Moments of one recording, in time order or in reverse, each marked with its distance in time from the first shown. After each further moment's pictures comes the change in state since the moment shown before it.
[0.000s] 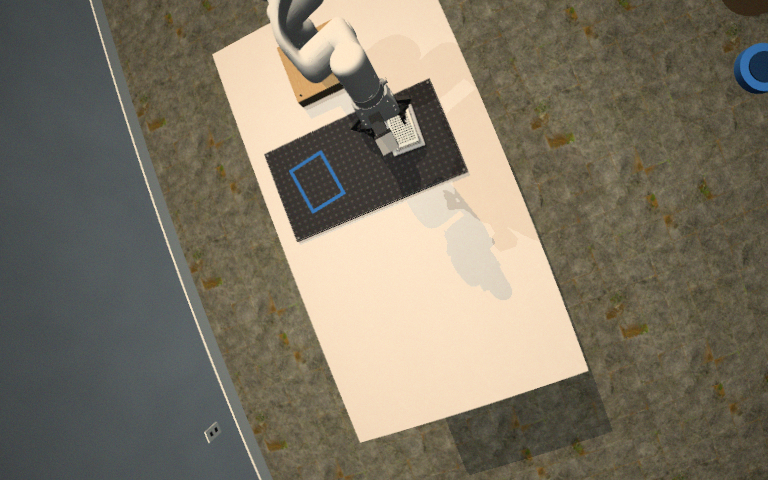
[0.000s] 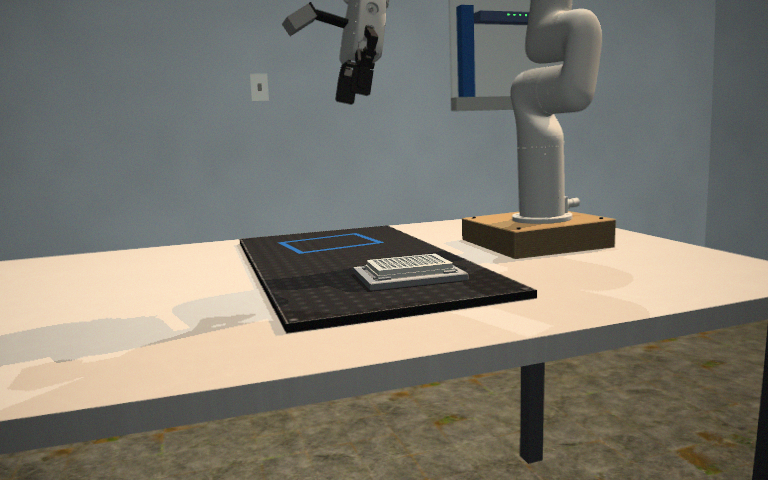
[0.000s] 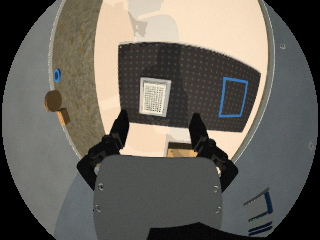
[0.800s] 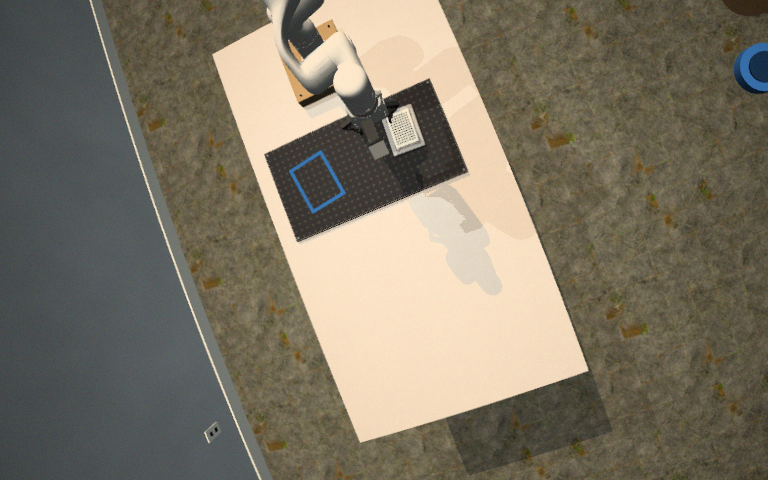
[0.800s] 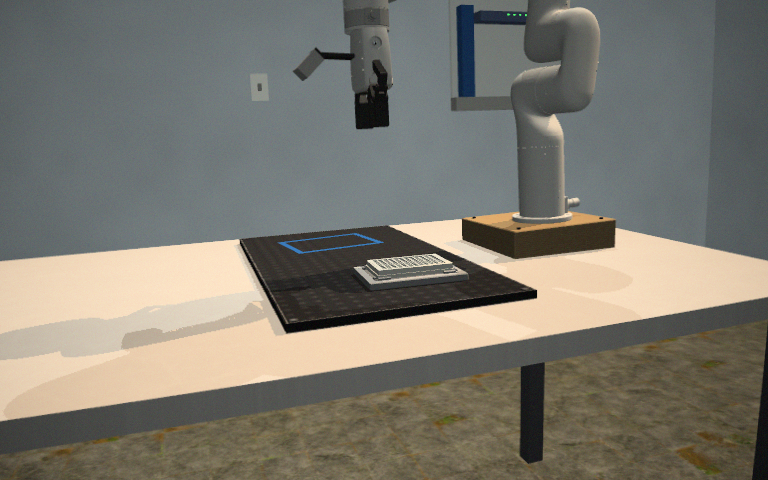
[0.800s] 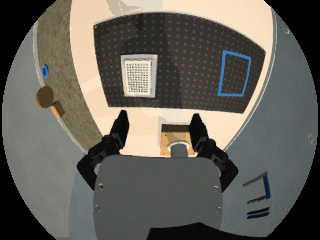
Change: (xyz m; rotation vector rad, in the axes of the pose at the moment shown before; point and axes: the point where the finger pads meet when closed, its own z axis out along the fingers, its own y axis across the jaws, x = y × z) arm -0.049 0.036 0.035 -0.077 -0.223 0.031
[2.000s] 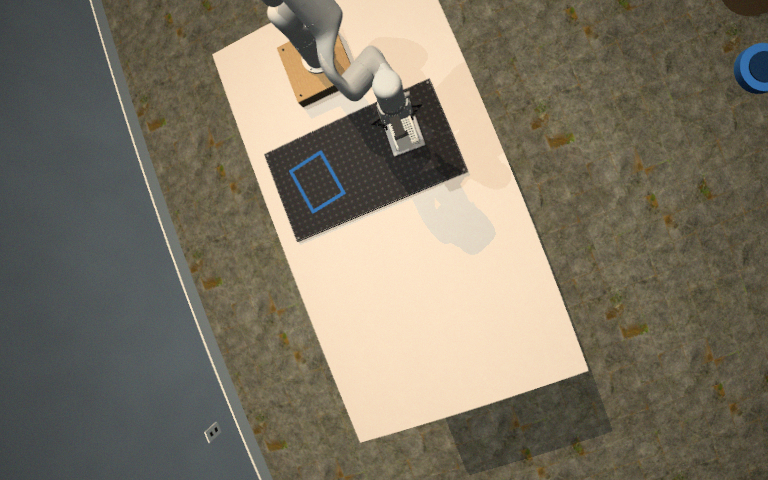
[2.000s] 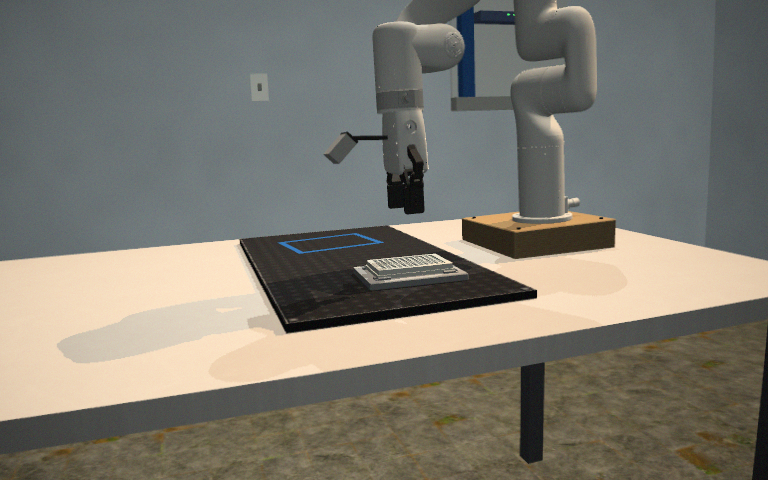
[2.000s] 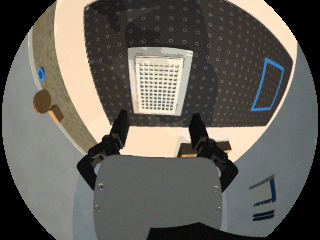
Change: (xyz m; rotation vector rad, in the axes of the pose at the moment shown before) arm -0.031 -0.070 0.138 -0.002 -0.011 0.022
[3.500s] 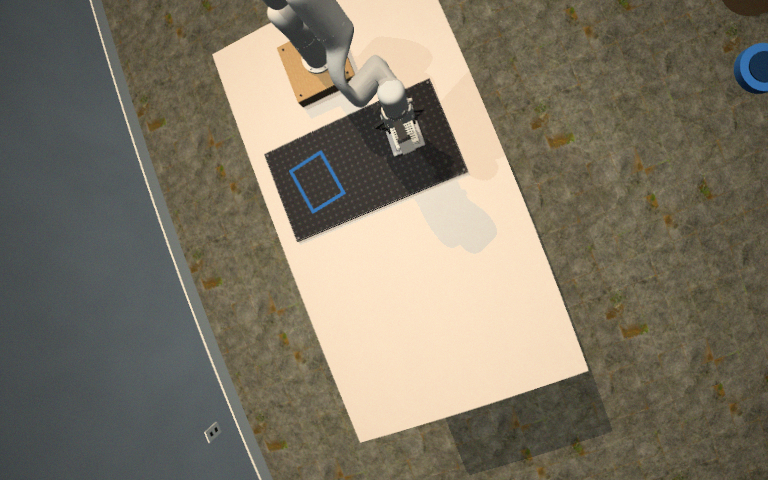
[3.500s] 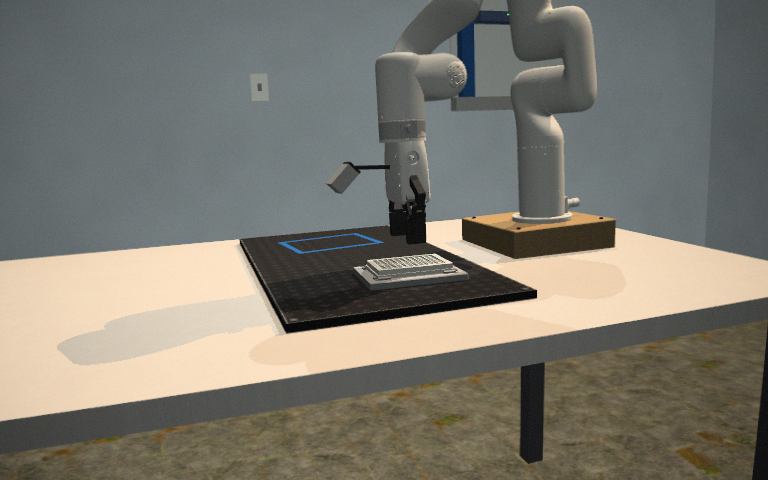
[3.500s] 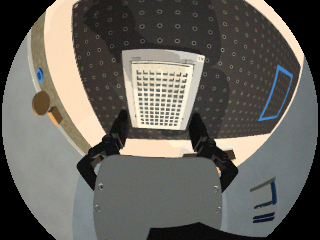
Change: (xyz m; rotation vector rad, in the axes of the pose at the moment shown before) arm 0.001 -0.005 0.047 0.002 0.003 0.001
